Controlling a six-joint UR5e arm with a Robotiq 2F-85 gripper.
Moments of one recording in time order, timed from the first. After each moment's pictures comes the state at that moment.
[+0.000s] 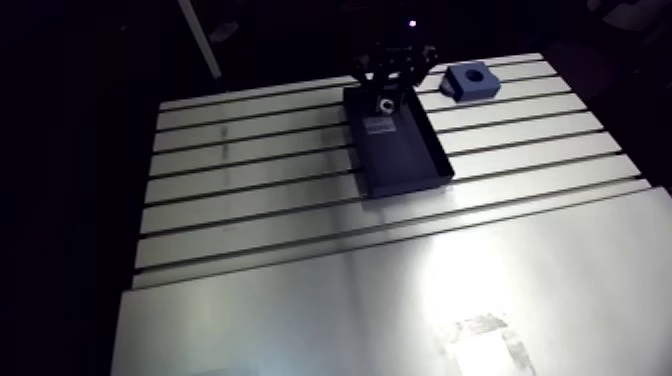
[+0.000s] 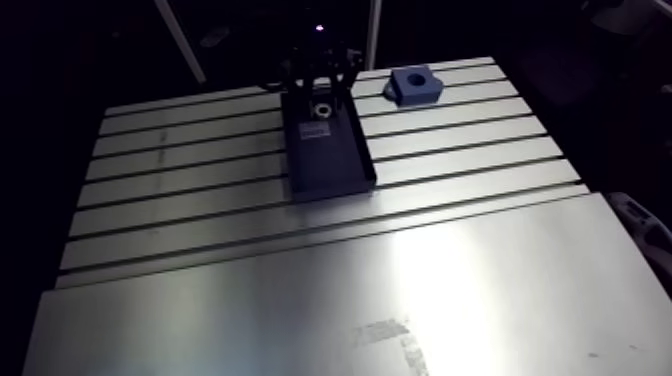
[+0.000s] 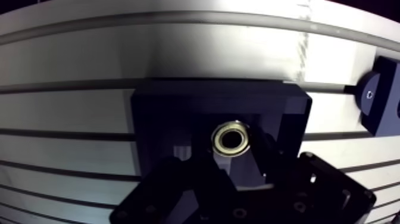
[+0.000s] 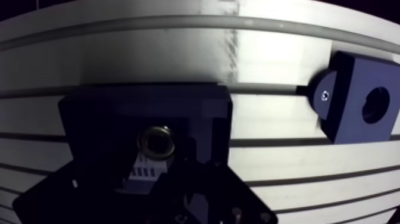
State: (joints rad) arm -0.22 -0.98 1.62 -2.11 -1.59 -1.80
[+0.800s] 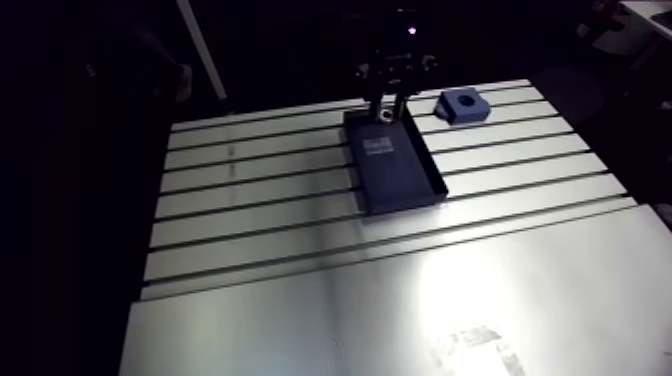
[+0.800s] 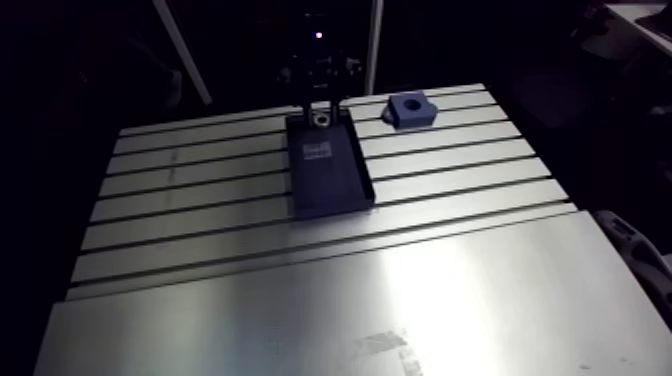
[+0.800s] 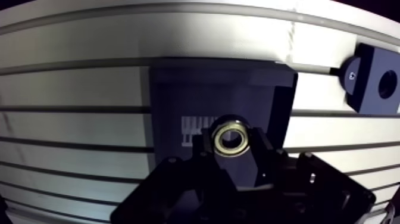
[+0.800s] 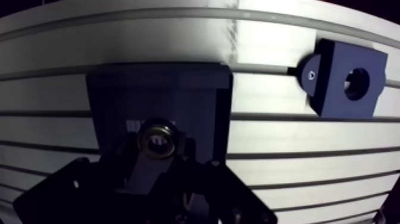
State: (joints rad) arm -0.21 -1.06 1.63 -2.05 -1.59 -1.81
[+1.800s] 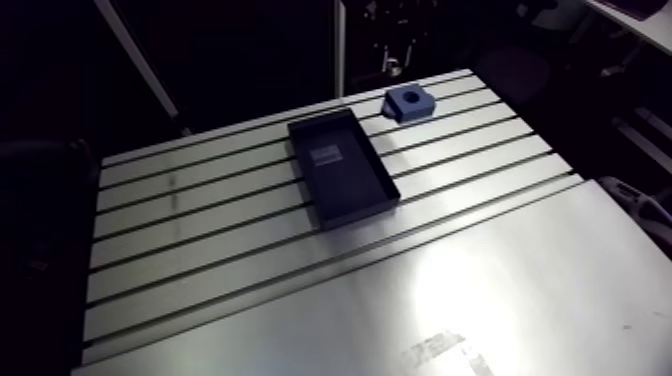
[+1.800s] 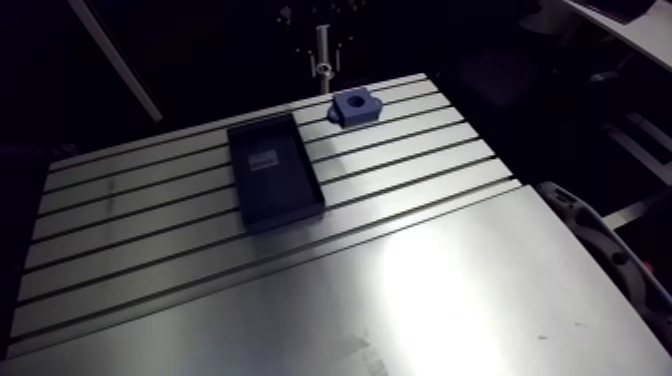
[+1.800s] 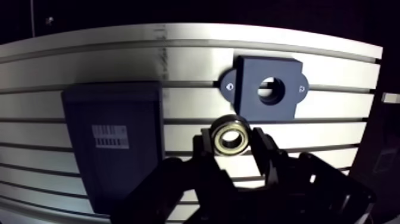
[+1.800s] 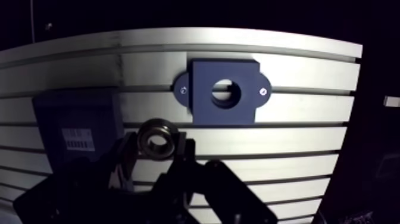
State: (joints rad) arm -0.38 -1.03 1.45 -1.95 -1.60 -1.96
